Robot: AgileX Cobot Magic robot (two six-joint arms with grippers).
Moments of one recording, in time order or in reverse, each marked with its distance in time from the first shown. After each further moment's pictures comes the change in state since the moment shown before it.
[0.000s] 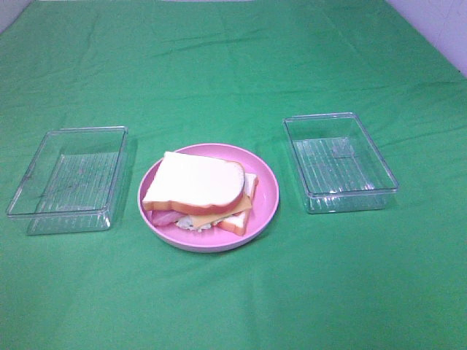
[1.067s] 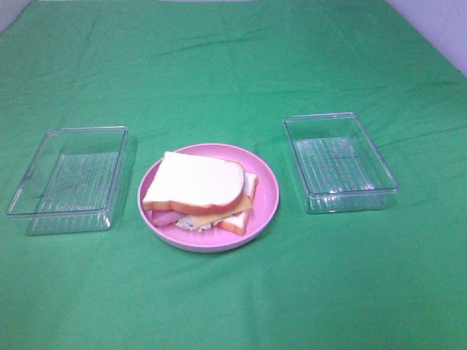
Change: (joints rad) left arm 0.000 0.000 0.000 0.000 0.000 0.000; right arm 0.000 0.000 0.000 0.000 -0.001 0.000
